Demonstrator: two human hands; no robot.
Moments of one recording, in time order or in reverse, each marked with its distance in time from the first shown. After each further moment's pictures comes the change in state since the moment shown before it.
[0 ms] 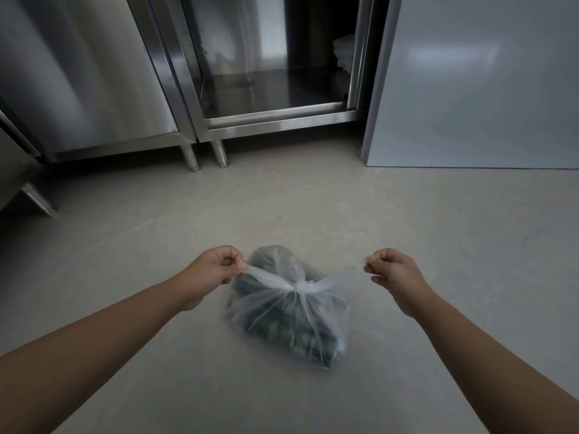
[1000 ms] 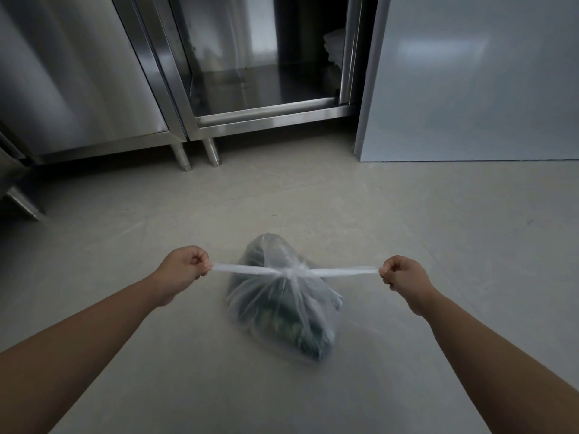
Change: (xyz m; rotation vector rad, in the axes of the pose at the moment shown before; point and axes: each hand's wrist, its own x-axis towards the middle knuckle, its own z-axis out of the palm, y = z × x) left_hand 0.025 -0.038 -0.038 0.129 0.191 -0.016; right_hand 0.023 0.033 -0.032 -0.291 0.128 0.049
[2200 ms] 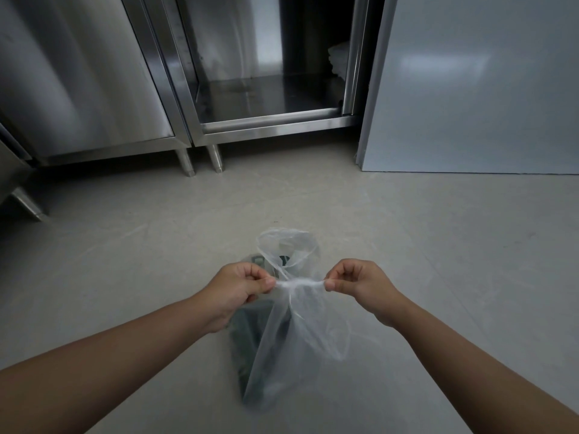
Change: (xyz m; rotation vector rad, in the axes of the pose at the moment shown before) left_hand -0.057 0.062 0.069 -0.369 -0.166 -0.093; right_hand -0.059 -0.057 0.045 0.019 -0.406 -0.278
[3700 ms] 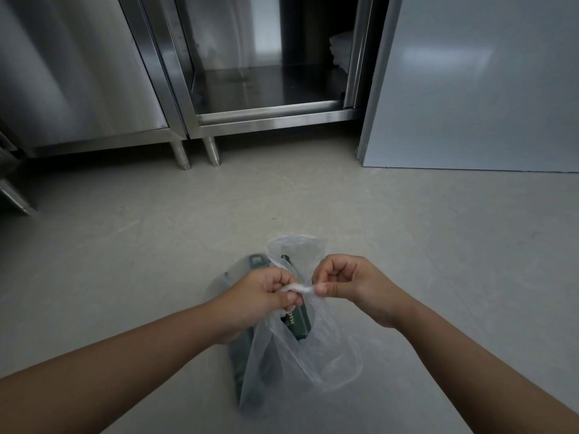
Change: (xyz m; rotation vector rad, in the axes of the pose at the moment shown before) left_hand -0.009 0.013 0.018 0.136 -0.357 0.150; right_hand 0.000 -0.030 0.009 0.152 -0.293 -0.099
